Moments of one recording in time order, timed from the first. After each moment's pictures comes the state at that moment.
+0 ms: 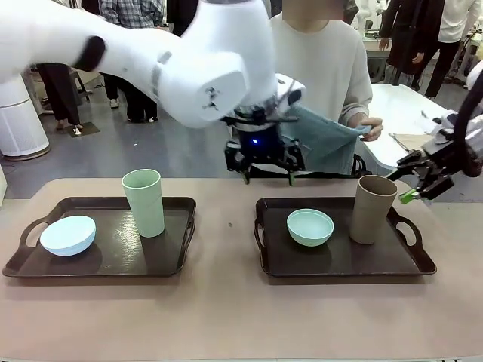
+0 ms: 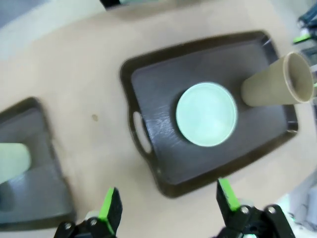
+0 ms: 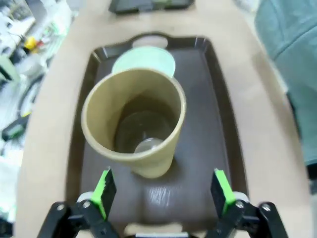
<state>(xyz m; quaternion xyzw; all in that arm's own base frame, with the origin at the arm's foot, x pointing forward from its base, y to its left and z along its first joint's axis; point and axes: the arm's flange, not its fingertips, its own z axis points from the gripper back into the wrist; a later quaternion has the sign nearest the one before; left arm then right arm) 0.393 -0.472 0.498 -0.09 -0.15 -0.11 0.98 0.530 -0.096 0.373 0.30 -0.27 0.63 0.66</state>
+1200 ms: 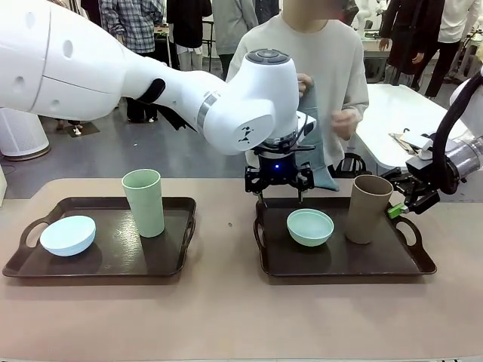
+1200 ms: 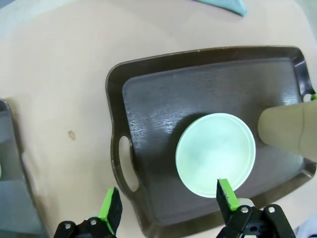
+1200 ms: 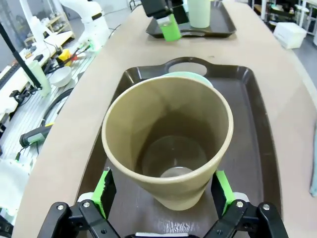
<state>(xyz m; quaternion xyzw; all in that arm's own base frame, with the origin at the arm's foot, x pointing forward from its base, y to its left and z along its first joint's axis) 0.448 -0.511 0.423 -0.07 -0.13 -0.05 0.99 0.524 -0.073 0.328 0.41 -0.26 0.64 0.59</state>
